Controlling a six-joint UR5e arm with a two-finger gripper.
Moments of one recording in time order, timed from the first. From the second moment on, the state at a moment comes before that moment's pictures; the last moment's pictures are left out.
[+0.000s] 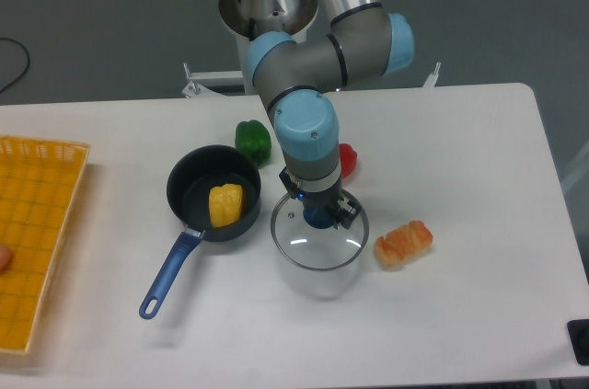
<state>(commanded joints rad) 2.42 -1.93 -1.66 -1.10 1.67 1.00</state>
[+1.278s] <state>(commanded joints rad) 2.41 -1.93 -1.65 -1.17 1.67 1.00</state>
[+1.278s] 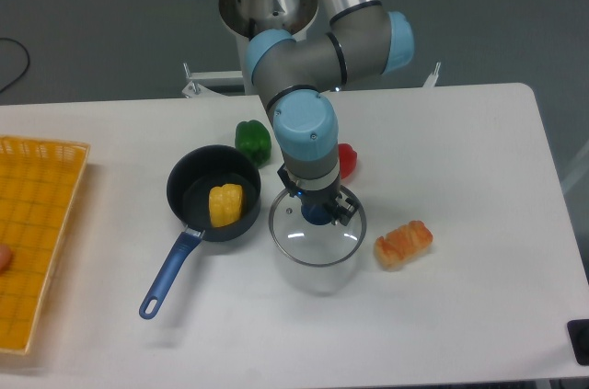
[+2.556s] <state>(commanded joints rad) 2.18 -1.85 -1.65 -1.29 1.68 0.83</state>
